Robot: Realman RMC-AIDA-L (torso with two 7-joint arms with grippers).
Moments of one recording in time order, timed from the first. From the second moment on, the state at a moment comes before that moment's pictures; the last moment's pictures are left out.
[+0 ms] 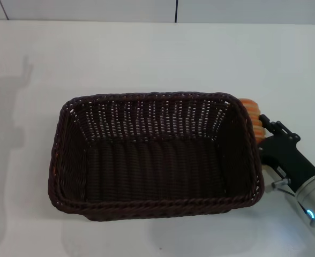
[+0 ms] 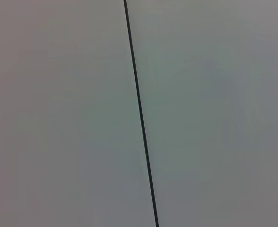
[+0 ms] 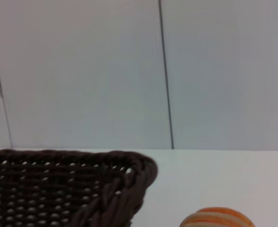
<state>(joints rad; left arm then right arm) -0.29 -2.07 -1.42 -0.51 2.62 1.07 0.17 0.35 2.08 0.16 0.32 -1.91 -1.10 0.13</state>
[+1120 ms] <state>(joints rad) -0.28 -2.07 -1.42 -0.51 2.62 1.07 0.16 0.27 2.08 0.04 0.37 -1.93 -1.83 0.00</state>
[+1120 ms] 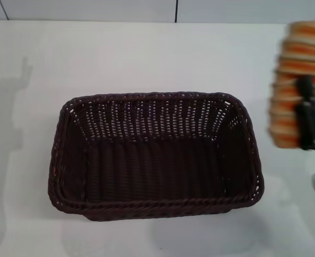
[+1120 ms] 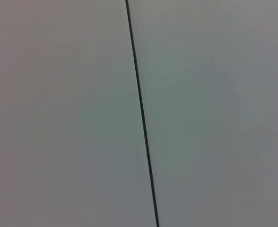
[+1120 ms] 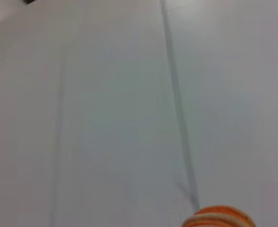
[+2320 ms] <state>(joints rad) -0.26 -2.07 -1.41 -0.50 2.61 1.07 0.16 0.31 2.06 0.19 0.40 -2.04 -1.70 0.14</state>
